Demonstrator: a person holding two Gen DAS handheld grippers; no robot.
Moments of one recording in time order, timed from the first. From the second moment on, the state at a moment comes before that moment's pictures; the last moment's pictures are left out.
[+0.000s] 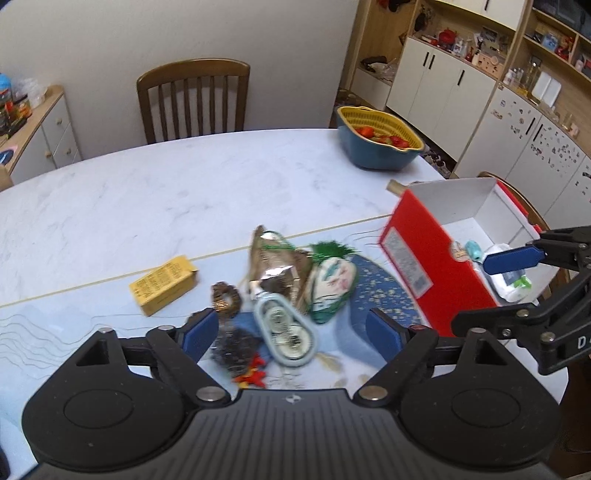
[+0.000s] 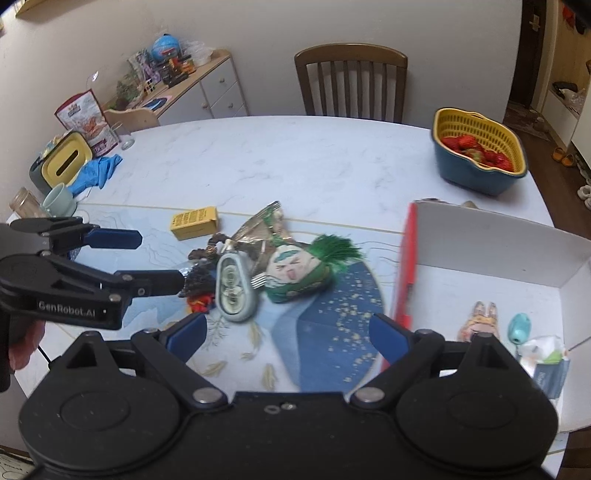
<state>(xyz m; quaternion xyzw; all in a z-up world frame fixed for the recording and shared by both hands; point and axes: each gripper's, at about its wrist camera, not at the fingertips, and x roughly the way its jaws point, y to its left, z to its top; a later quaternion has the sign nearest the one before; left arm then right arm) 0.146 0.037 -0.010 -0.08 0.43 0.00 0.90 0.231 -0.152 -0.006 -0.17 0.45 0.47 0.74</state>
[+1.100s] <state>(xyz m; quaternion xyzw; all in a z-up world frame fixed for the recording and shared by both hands) 0.218 0.153 -0.115 -0.04 0.46 0.04 0.89 0.264 -0.047 -0.090 -0.23 0.51 0.40 0.73</state>
